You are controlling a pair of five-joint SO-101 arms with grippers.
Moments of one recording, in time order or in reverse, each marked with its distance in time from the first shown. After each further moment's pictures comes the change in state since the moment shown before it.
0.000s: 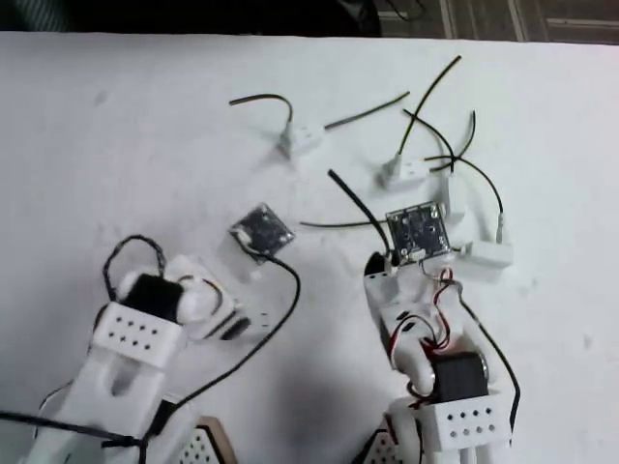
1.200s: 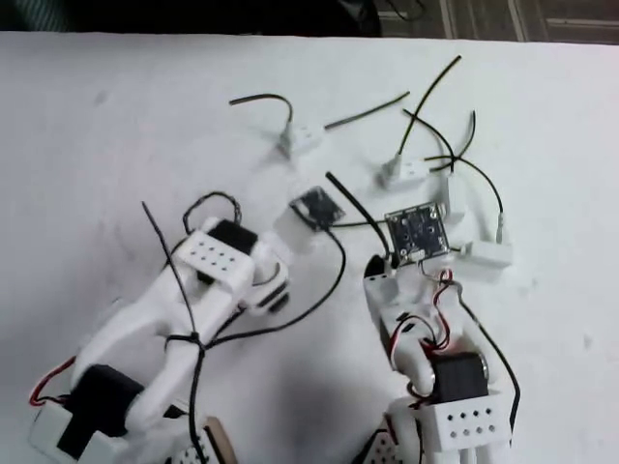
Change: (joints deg) left arm 10.2 35.9 -18.8 -8.6 12.7; right arm -0.1 -0.2 0.0 1.1 0.0
